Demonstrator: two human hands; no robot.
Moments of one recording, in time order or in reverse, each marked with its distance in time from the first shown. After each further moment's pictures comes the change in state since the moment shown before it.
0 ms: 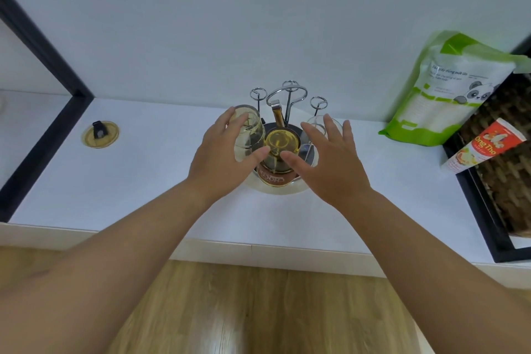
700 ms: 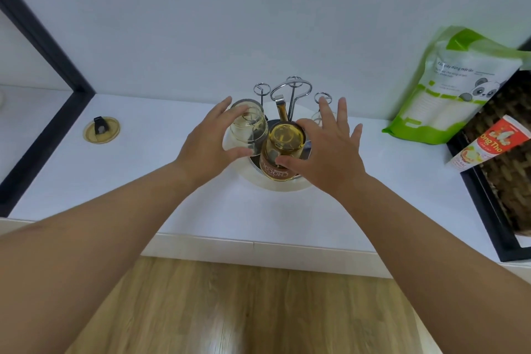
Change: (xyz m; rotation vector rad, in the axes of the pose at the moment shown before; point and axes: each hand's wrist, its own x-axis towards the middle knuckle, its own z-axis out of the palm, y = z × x) left_hand 0.019 -0.037 -0.013 -0.003 -0.058 0.106; right_hand 0.015 -0.010 0.004 -0.179 0.016 -0.122
